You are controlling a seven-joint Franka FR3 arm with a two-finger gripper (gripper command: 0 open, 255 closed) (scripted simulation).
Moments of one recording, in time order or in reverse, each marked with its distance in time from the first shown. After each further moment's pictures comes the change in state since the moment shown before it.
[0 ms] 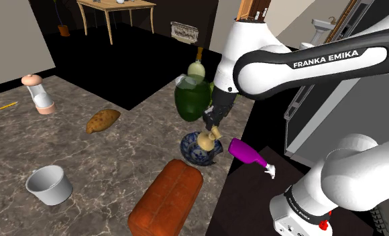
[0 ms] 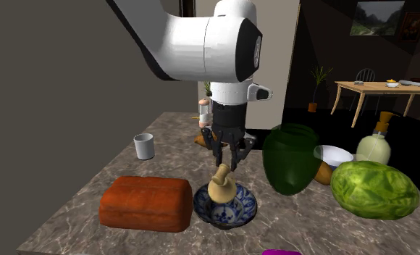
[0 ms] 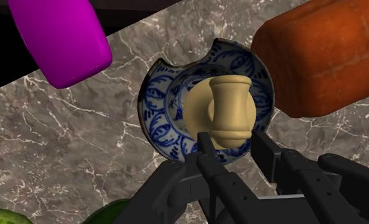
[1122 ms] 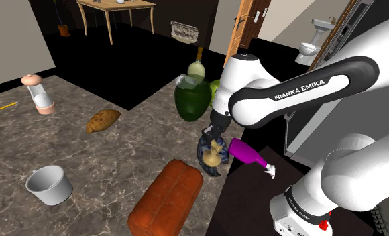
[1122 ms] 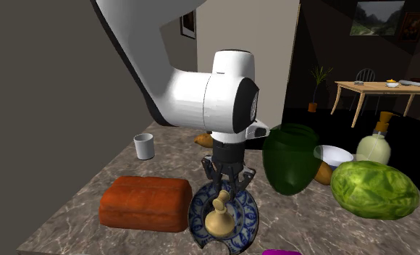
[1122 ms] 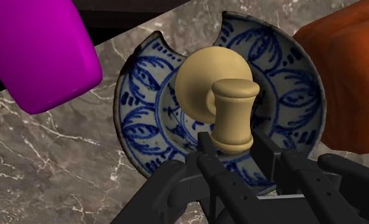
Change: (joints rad) arm 0.003 0.101 0.020 -0.149 0.018 0.252 -0.014
